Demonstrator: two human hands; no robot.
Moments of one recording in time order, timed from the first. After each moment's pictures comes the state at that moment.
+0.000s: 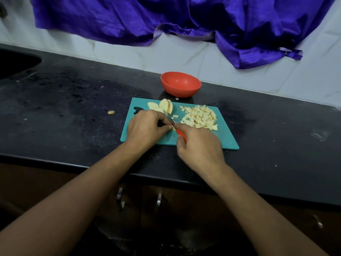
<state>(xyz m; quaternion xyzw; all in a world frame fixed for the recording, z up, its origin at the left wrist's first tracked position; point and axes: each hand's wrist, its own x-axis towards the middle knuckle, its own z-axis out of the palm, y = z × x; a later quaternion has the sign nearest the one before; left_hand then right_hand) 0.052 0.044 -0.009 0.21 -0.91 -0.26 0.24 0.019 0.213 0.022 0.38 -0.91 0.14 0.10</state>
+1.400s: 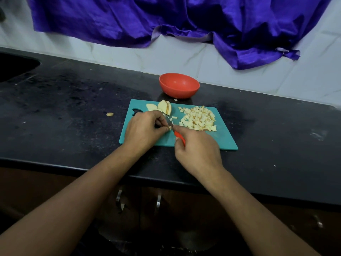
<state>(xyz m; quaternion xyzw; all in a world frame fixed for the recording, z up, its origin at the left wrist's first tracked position) 0.054 0.041 -0.012 0.18 -0.90 -0.31 0.26 0.025 0.214 0.019 0.37 -0.91 0.18 0.08</state>
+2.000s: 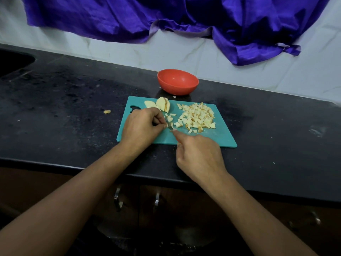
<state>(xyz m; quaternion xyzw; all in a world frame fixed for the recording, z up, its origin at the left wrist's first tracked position) 0.056 0.044 -0.010 0.18 -0.90 -0.29 0.28 0.027 0.226 0.012 0.41 -0.91 0.09 0.08</state>
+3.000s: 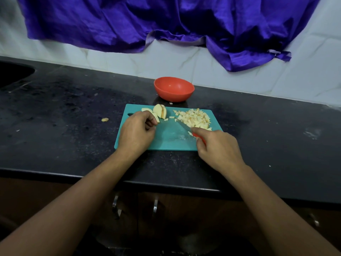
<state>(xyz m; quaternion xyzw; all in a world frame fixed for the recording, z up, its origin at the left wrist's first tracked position) 0.055 0.041 -0.013 0.20 -0.88 -0.30 0.32 -0.034 0.257 0.014 0.36 -0.92 0.09 0.13</state>
